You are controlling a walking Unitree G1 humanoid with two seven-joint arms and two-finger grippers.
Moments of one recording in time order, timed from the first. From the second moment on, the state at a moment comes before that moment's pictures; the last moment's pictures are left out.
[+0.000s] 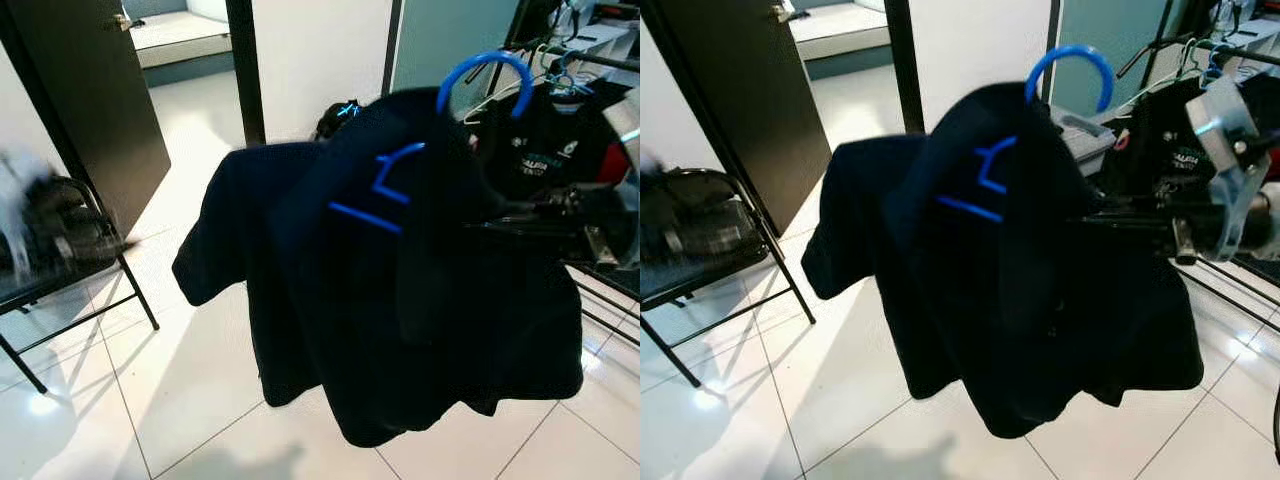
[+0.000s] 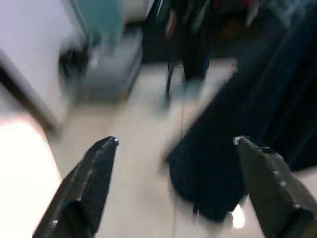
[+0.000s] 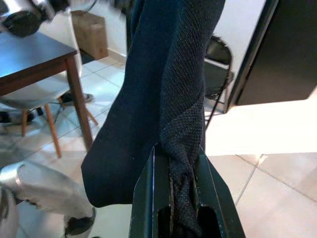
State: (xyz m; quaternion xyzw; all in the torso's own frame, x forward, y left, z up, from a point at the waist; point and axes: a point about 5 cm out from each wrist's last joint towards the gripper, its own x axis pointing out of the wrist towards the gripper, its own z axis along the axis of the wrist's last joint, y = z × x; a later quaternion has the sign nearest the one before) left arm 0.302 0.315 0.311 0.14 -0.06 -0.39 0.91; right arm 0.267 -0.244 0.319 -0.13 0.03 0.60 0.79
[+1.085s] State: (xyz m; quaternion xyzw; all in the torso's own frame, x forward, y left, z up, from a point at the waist) left arm 0.296 0.195 0.264 0.16 0.06 -0.61 0.78; right arm 0.265 -0.208 0.289 -0.11 0.07 0.67 0.73
